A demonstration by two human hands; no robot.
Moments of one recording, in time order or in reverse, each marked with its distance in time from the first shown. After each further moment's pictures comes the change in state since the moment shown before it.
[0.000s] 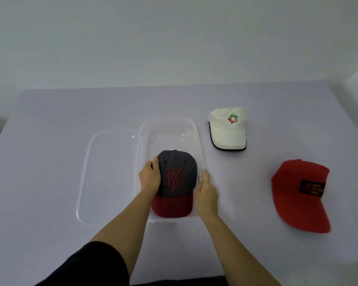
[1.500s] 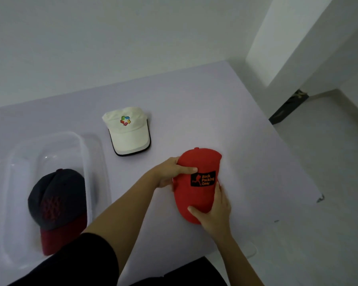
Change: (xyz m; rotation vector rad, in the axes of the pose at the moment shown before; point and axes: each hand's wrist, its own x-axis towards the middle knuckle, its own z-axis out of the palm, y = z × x) left_hand -0.137 0.147 0.272 0.093 -1.151 -0.065; right_hand 0.025 0.218 -0.227 -0.034 0.113 0.144
